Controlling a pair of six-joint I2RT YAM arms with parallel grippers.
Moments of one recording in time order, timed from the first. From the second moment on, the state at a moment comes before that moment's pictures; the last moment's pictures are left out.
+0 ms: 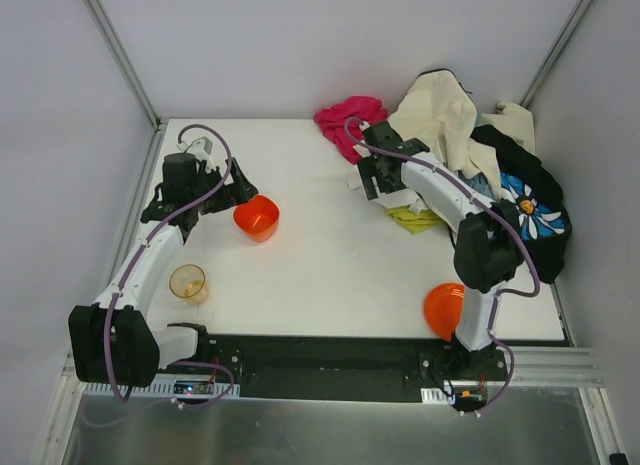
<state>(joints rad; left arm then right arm) -0.06 1.20 0.91 -0.32 0.31 -0.45 0.51 1.89 1.64 -0.84 0.38 0.11</state>
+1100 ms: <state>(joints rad) -0.06 1.34 0.99 -0.31 0.41 -0.44 0.40 2.25 1.98 -1.00 0.25 0.14</state>
